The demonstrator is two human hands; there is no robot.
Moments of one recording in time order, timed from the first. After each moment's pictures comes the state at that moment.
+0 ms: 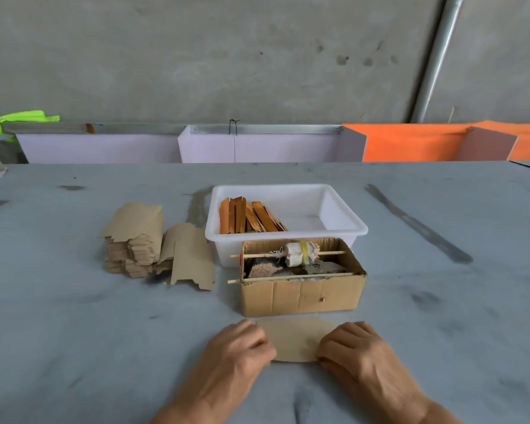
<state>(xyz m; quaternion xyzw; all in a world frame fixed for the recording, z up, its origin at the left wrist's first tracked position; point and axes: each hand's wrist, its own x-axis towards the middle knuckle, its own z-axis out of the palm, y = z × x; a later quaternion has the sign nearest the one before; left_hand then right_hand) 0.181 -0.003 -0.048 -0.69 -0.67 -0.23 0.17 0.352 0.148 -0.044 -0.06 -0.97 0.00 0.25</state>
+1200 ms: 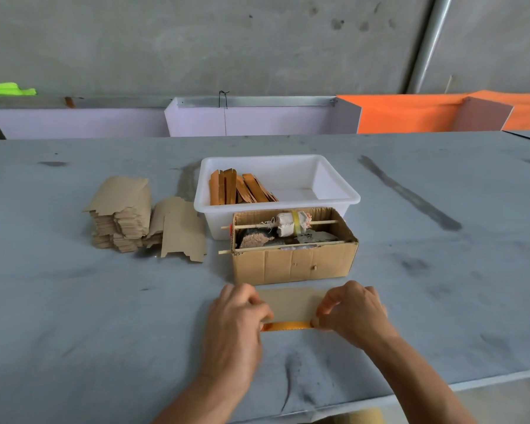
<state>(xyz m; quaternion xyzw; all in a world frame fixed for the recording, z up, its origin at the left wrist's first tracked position) 0.214 0.008 -0.051 -0.52 -0.79 -0.31 0.08 0.333 0.147 -0.037 -0.46 -0.85 0.25 0.07</state>
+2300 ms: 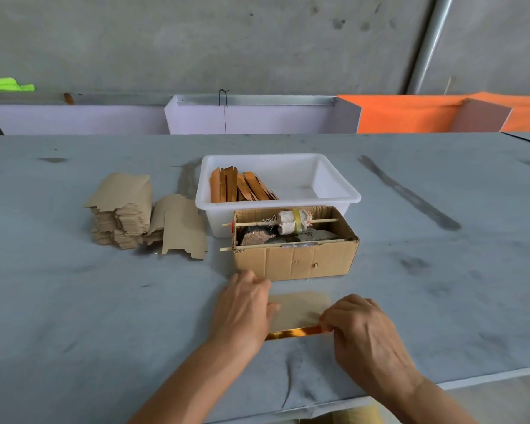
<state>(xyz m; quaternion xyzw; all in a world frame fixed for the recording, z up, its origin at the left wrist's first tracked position) 0.201 0.029 -0.050 -0.50 -0.85 -0.17 0.01 0.365 0.118 -0.048 -0.24 -0.95 0.08 0.20</state>
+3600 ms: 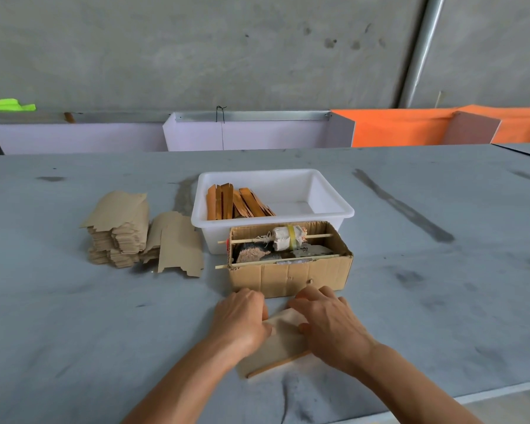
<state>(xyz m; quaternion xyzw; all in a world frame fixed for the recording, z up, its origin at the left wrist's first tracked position) 0.192 0.045 -0.032 -0.47 -0.86 -0.14 -0.12 0.318 0.139 -0.038 -0.24 -0.97 0.08 0.03</state>
